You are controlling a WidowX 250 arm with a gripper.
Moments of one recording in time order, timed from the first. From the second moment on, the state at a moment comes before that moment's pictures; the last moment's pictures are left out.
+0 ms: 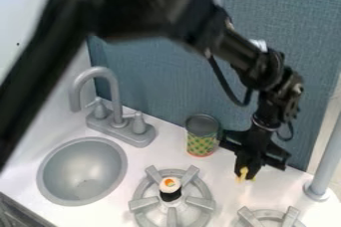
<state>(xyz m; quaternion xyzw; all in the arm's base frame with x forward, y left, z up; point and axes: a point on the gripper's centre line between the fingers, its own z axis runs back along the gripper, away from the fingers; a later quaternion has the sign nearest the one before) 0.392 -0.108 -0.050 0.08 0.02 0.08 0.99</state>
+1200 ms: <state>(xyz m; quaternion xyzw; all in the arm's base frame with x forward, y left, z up) 0.386 -0.102 -0.088 0.09 0.09 0.05 0.99</state>
